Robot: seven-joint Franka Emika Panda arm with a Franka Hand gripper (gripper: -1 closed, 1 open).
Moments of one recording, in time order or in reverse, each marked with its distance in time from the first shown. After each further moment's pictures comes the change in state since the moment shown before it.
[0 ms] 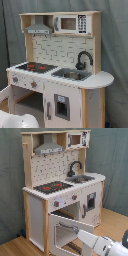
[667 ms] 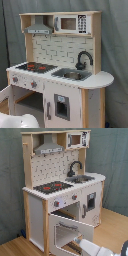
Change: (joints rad) arm -0.005 -0.070 0.026 -0.006 0.000 0.012 0.234
